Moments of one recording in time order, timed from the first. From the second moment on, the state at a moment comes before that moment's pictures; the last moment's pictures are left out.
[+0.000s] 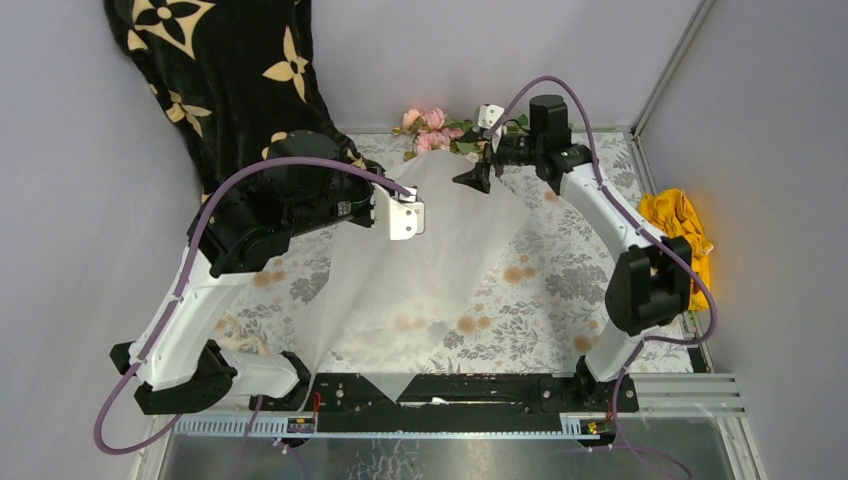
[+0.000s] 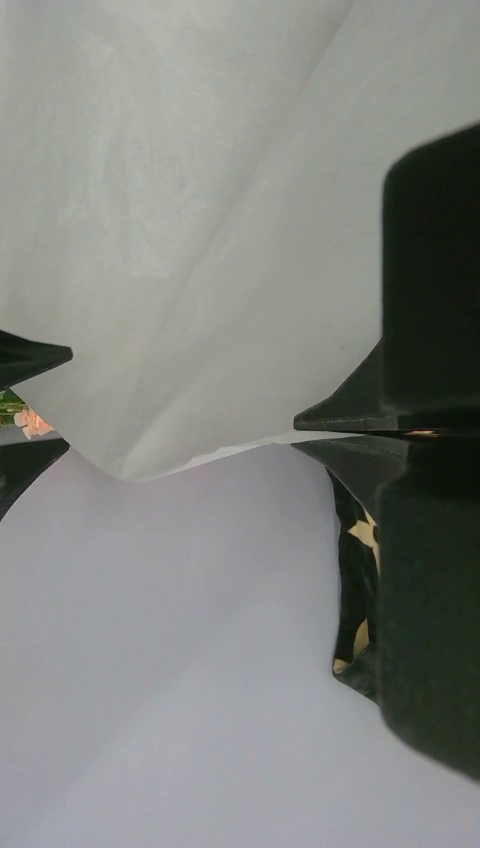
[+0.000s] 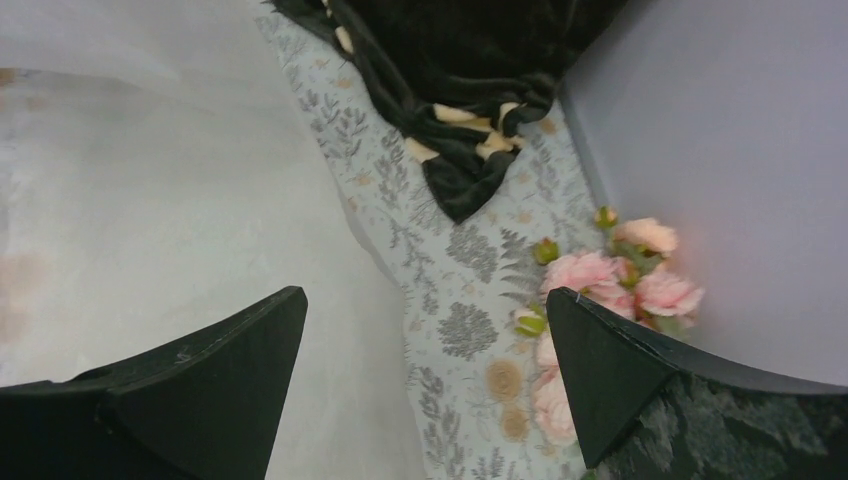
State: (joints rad) left arm -0.79 1.30 1.96 -1.14 0.02 1.11; right arm 0.30 1.69 1.52 -0.23 -0.97 -0.68
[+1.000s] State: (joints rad) left arm -0.20 1.98 2.22 -0.83 0.04 0.91; right arm 0.31 2.01 1.79 -0.44 -0.75 -0.14
